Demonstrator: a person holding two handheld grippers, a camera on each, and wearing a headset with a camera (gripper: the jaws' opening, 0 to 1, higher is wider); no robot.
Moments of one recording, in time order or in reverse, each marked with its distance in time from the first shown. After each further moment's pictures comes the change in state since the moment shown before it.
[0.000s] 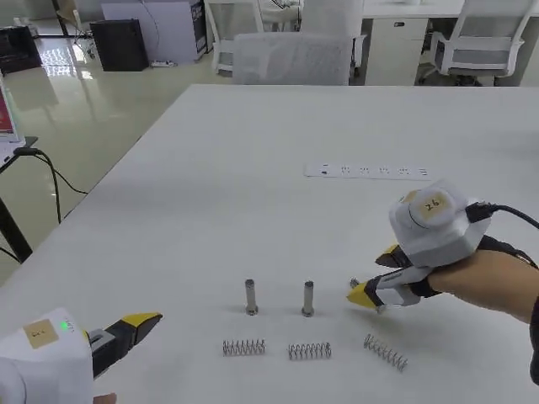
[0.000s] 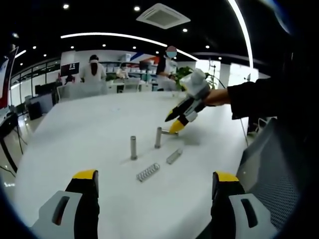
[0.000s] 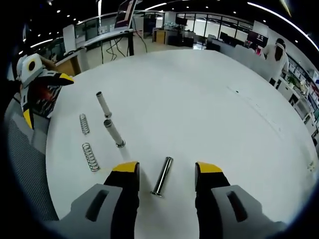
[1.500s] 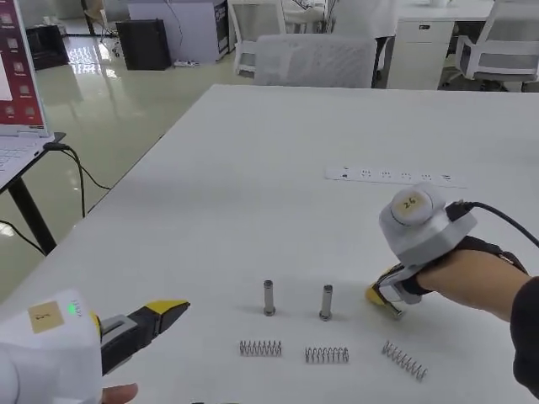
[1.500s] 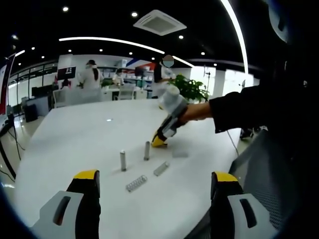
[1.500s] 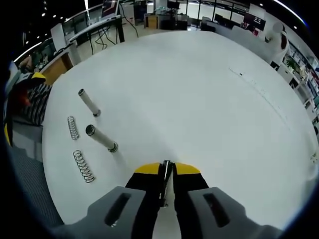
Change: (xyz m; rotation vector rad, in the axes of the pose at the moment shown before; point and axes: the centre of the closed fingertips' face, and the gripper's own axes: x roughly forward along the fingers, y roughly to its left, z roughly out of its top) left arm -0.010 -0.022 0.029 -0.012 -0.050 -0.045; right arm 0.024 0.000 -0.007 0.081 0.142 -0.010
